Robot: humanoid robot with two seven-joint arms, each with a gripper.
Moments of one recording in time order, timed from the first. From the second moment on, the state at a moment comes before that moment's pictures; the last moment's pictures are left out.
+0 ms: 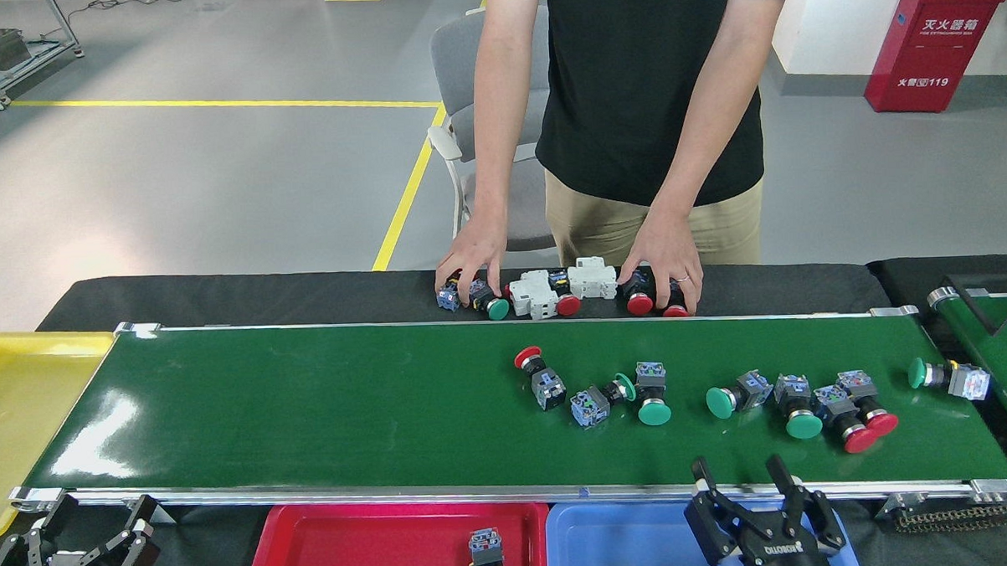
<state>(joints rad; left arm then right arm) 0.12 0.27 0.47 -1.35 -1.33 -0.60 0.11 0.27 0.09 -0.06 -1.69 1.29 -0.13 -0.08</state>
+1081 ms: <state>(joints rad) 0.06 0.26 0.35 -1.36 -1.32 -0.68 0.10 -0.21 0.09 0.27 -1.26 1.36 0.26 0.01</state>
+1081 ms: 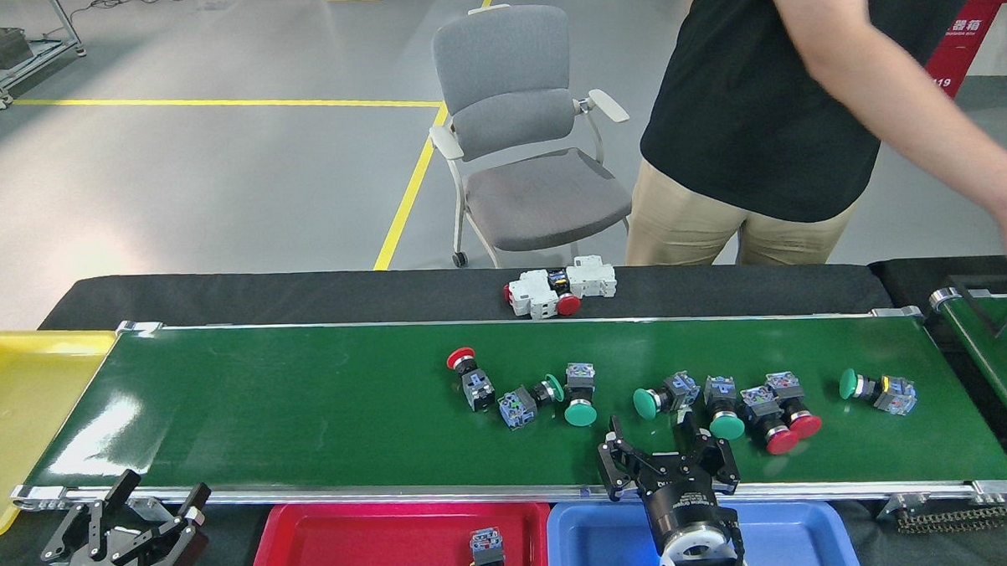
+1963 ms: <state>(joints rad) -0.12 0.07 0.07 -1.38 -1.51 -0.53 -0.02 -0.10 0.09 0.27 -1.51 1.34 -0.03 0.15</state>
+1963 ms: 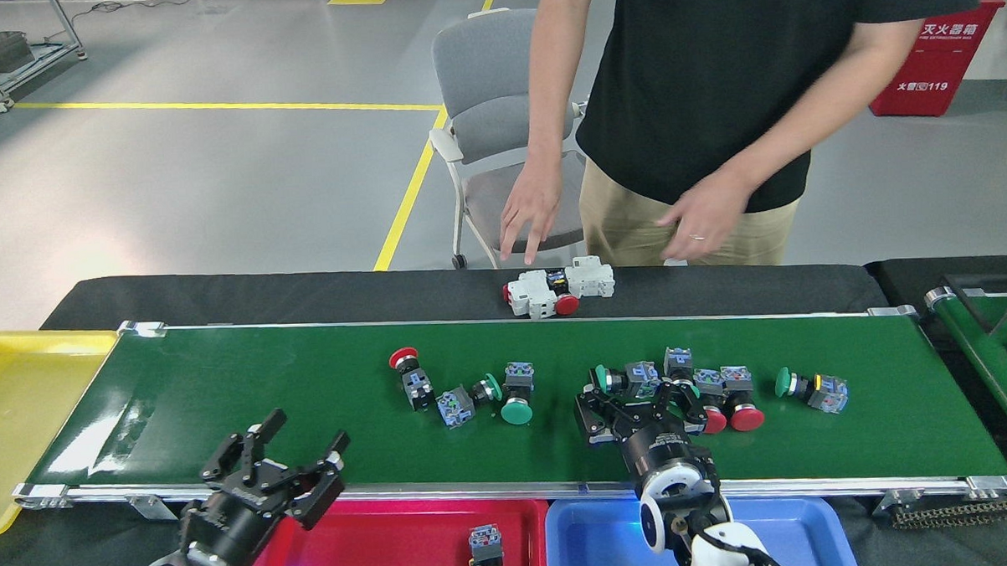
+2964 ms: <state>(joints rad) -0.36 0.06 0.02 -0.99 -1.59 -0.30 0.00 0.05 0.11 0.32 -1.64 1.34 -0.53 0.18</state>
